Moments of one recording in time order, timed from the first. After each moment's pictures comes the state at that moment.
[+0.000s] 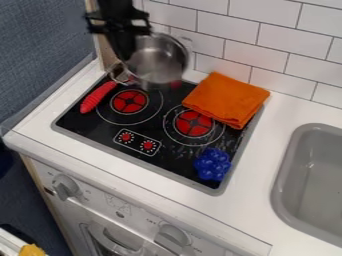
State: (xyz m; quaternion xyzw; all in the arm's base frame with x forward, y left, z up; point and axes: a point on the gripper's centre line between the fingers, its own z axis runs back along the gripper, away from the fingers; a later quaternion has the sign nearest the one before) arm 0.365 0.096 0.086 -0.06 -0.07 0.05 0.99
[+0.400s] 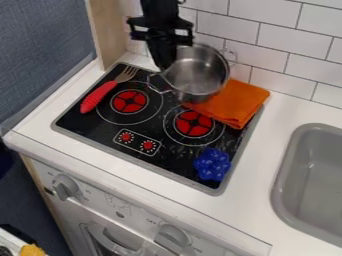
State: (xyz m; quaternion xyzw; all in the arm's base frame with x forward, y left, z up) arm 0.382 0.047 0.077 -0.06 -0.06 -0.01 1.00
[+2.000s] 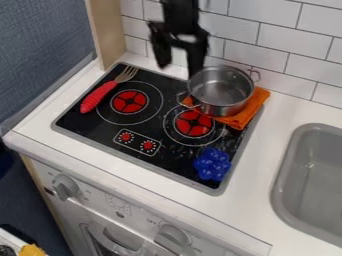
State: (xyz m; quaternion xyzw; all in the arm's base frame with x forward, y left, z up) arm 0.378 0.038 0.089 -0.04 -0.05 -0.06 1.00
